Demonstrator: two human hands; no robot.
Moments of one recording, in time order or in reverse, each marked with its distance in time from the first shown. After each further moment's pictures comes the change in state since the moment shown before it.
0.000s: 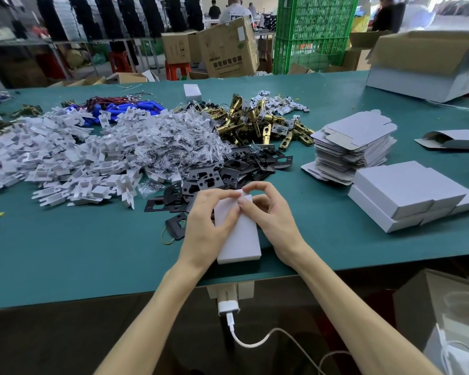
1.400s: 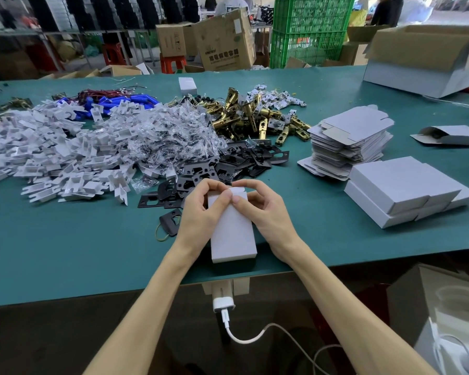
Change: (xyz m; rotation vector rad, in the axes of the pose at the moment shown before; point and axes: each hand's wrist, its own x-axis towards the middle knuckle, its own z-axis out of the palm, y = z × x) left_hand 0.016 -0.006 0.004 -0.354 -0.021 -0.178; right_hand -0.001 -0.004 0.001 -0.022 -0.003 0.029
